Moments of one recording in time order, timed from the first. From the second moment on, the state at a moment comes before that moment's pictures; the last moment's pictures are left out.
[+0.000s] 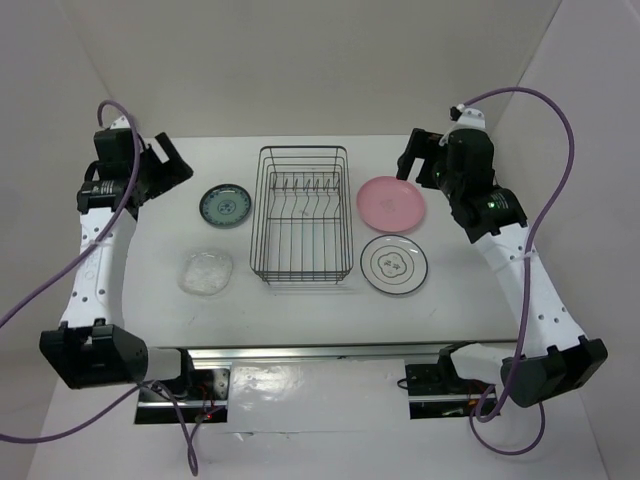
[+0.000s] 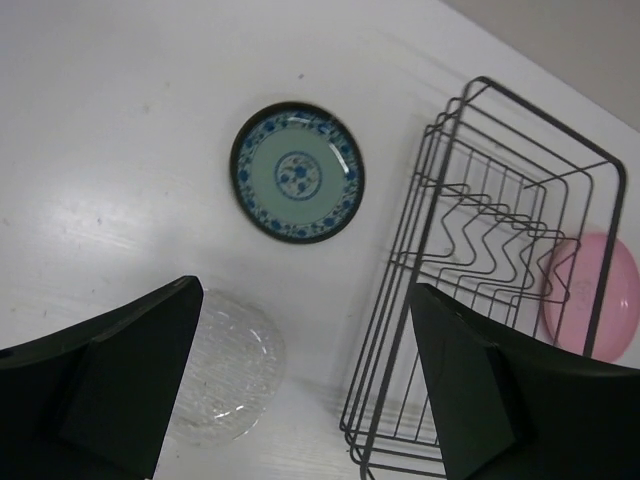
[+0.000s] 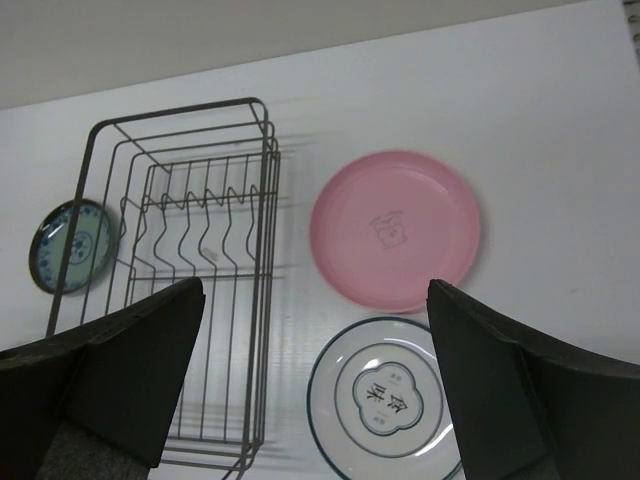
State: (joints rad) left arm 0.11 1.32 1.47 -0.69 0.05 -0.41; right arm 0.27 1.21 1.42 -0.55 0.19 0.32
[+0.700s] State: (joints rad) left arm 0.25 1.80 1.40 -0.52 0.32 -0.59; right arm 0.29 1.17 1.22 -0.39 -0.05 0.36
